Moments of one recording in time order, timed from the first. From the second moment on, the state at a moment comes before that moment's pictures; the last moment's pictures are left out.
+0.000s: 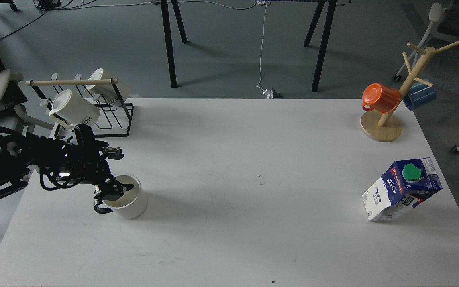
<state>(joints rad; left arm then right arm) -0.95 0.77 0.11 -1.03 2.18 0.02 -0.49 0.44 -1.03 0.79 1.20 0.58 0.49 0.25</state>
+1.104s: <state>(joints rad) -0.91 0.76 0.11 -0.98 2.18 0.04 -0.49 0.41 -1.03 0.79 1.19 0.59 0.49 0.25</state>
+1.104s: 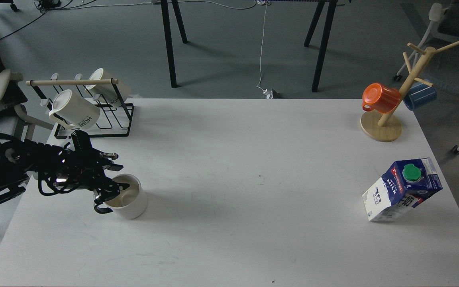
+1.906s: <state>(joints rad) -0.91 0.76 0.15 -0.98 2.18 0.12 -0.49 0.41 -1.03 0.79 1.19 0.59 0.49 0.25</state>
